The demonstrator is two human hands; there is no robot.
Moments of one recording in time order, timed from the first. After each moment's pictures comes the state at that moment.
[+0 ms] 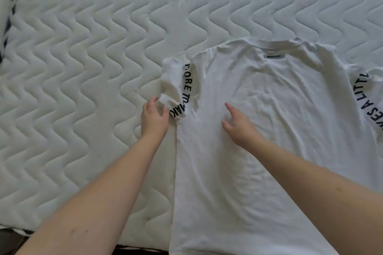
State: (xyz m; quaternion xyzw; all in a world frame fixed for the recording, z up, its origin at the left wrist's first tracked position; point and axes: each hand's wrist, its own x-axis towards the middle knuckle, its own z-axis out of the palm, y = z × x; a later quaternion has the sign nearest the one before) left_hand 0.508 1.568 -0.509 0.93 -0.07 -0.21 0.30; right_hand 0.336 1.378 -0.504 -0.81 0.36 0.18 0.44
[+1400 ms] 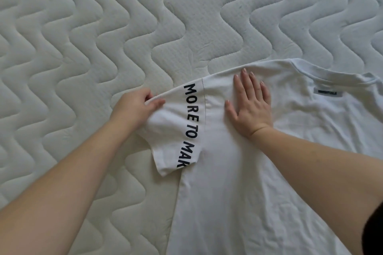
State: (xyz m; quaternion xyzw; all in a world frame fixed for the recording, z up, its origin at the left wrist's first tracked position) left_hand 0.654 1.558 -0.544 0.93 -0.15 -0.29 0.15; right_hand 0.478 1.305 -0.609 -0.97 0.22 0.07 0.10
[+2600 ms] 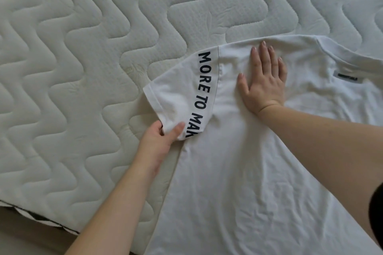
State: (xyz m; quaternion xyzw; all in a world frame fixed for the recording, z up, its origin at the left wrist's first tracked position) left_hand 0.480 1.591 -0.536 0.72 0.24 -0.38 0.53; right_hand 0.478 1.305 -0.616 -0.97 0.22 0.03 0.10
